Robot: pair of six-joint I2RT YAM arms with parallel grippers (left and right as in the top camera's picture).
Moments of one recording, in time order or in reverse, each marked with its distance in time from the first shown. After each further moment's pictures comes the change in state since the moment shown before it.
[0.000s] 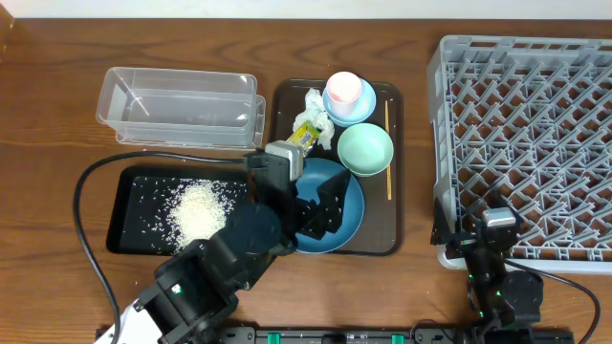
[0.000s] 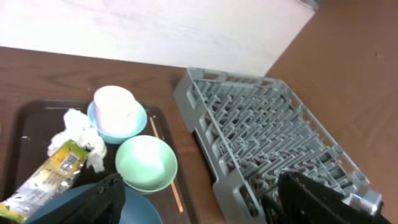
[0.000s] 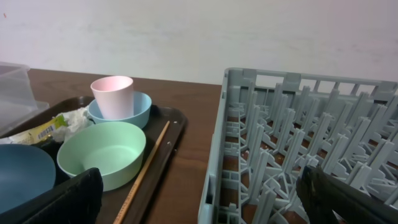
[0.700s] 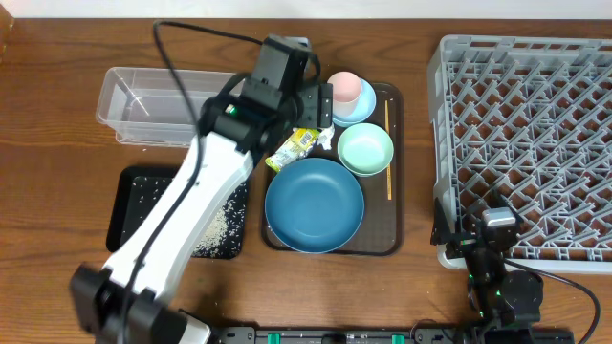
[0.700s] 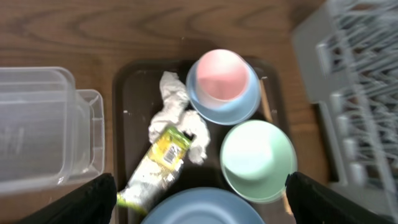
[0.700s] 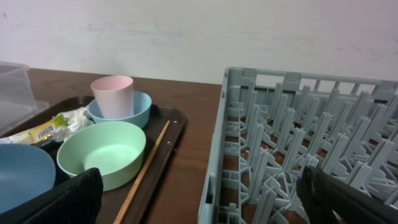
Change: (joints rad) left arm 0.411 0.760 0.669 -0.479 0.225 0.229; right arm 0.000 0.002 0.000 0.000 0.000 0.000
